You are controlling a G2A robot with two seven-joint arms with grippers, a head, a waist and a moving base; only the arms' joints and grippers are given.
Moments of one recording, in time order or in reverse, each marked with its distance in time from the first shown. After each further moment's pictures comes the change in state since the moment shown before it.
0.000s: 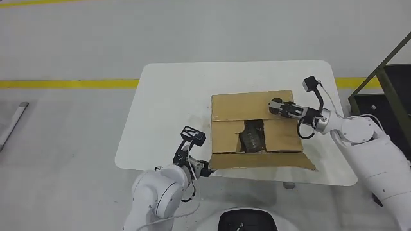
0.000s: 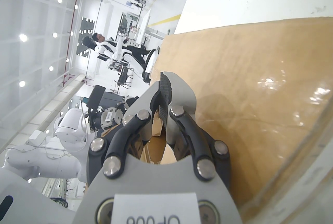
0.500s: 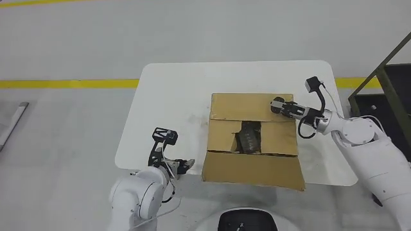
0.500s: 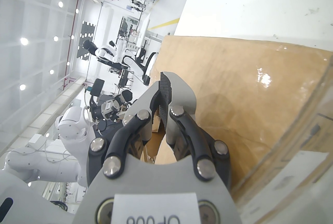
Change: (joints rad) left arm 0.087 0.005 -0.168 -0.047 0.088 0.007 -0.064; right arm -0.011 -0.004 0.000 0.025 0.003 -0.009 -0.036
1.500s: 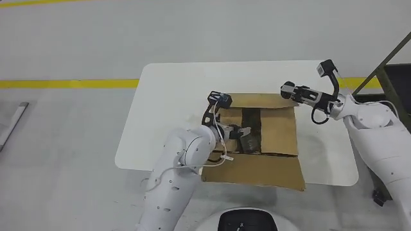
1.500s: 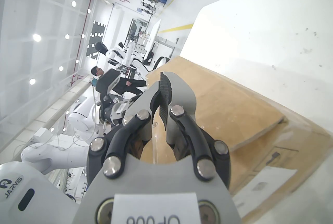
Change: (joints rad) left arm -0.452 -0.095 0.330 0.414 -0.254 0.094 0.176; right arm 0.100 0.005 0.057 0.103 0.091 -0.045 0.139
